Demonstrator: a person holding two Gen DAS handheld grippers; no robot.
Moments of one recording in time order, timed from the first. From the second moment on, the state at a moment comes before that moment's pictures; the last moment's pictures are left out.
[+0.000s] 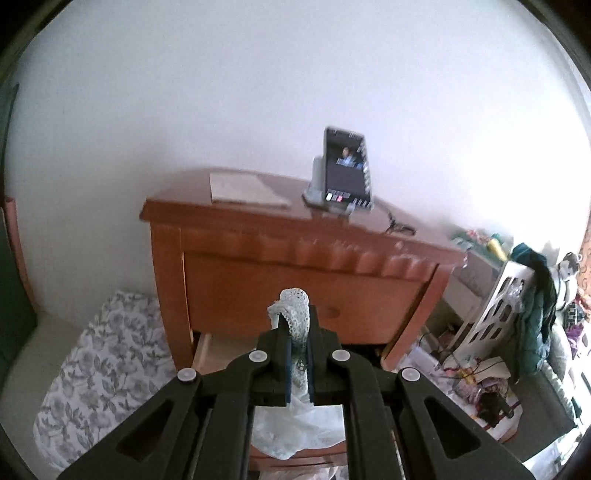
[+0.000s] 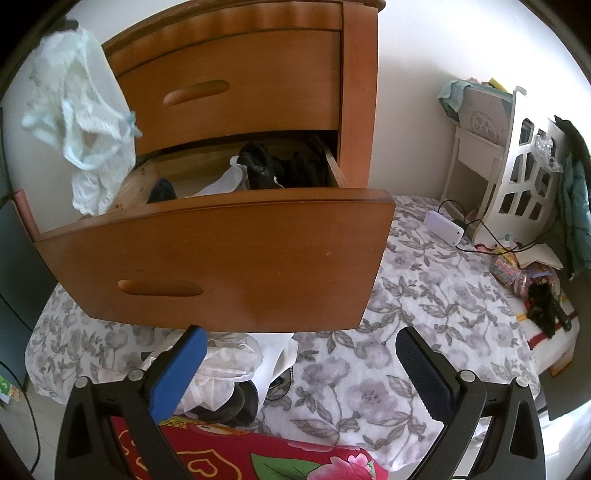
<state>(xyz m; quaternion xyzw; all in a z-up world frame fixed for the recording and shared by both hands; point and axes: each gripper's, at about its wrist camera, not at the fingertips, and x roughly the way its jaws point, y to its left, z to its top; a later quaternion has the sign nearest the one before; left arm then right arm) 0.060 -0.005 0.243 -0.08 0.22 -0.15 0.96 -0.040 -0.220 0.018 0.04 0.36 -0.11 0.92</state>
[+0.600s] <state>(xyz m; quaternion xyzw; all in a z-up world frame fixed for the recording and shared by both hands) -0.018 0.015 0.268 -0.10 0.14 -0.18 0.97 -0.040 -0.220 0.021 0.03 0.36 -0.11 0.93</state>
